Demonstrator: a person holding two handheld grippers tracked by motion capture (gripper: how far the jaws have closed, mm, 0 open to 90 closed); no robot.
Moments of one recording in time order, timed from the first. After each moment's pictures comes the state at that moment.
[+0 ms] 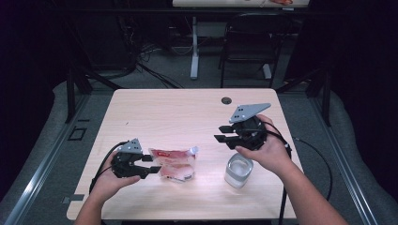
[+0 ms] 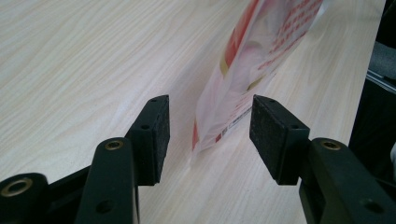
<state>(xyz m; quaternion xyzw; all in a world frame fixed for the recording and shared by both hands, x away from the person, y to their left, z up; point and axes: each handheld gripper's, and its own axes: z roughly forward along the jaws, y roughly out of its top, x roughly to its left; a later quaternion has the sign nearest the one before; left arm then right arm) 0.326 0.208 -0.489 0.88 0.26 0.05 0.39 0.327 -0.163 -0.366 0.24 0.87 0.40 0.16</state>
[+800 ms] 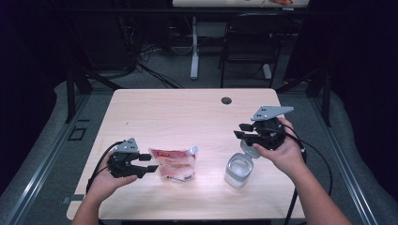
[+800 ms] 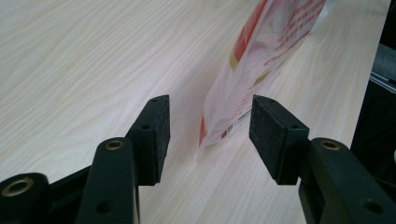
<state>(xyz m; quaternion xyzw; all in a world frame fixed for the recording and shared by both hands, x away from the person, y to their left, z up) 0.325 0.217 -0.485 0.88 0.27 0.05 0.39 0.333 -0.211 -0.385 0.32 0.84 0.40 0.19</state>
